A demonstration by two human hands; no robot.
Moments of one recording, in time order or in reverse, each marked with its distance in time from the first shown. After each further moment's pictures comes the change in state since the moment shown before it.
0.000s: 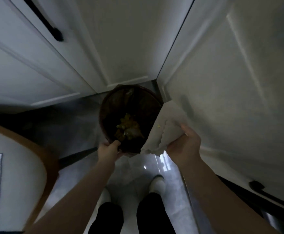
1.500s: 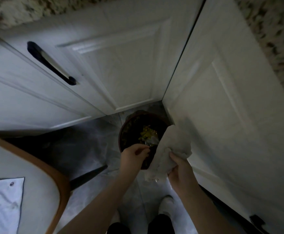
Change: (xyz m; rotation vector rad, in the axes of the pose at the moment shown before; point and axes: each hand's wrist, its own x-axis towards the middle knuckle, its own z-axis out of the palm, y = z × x) left_hand -0.050 0.054 0.046 0.538 -0.229 0.621; right_hand 0.007 0.002 0.006 -0.188 0.075 0.099
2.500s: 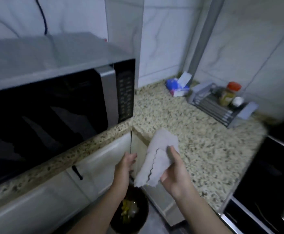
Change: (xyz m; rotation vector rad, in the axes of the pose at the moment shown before) left_hand -0.184 0.280 -0.140 -0.500 -0.335 0.149; right_hand -0.368 -0.125 0.122 0.300 -0.282 -0.486
